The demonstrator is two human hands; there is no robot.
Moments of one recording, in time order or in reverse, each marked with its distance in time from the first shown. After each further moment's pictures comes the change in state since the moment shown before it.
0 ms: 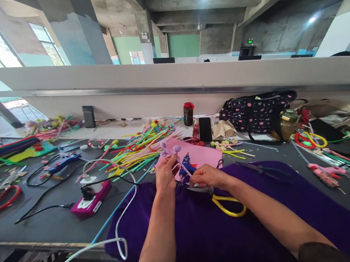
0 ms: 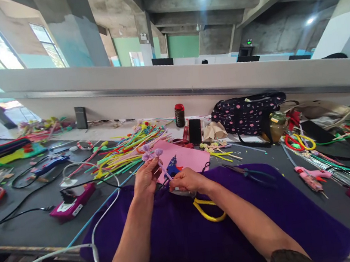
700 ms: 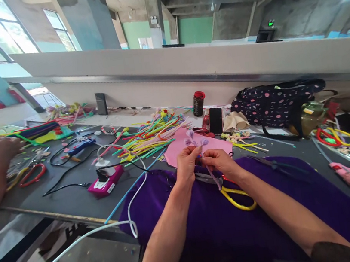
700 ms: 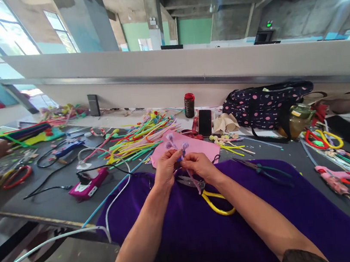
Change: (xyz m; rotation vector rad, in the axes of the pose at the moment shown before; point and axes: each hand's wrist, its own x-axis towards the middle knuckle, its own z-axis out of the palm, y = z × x) left_hand -0.021 -0.017 0.024 0.066 -0.147 0.014; right_hand 0.005 0.000 0.001 0.361 0.273 -0.113
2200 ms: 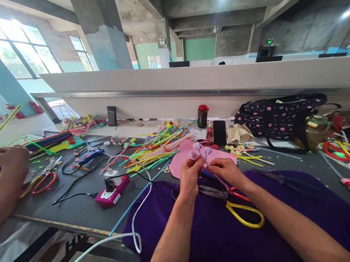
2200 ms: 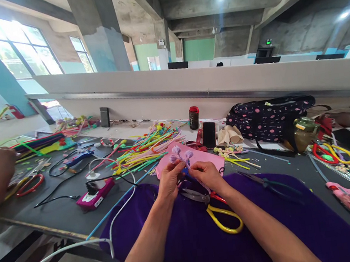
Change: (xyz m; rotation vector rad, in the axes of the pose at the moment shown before) left_hand 0.002 0.001 -0.008 -0.034 0.092 0.024; right_hand 0.003 -0.004 -0.008 -0.340 0.077 -0.231
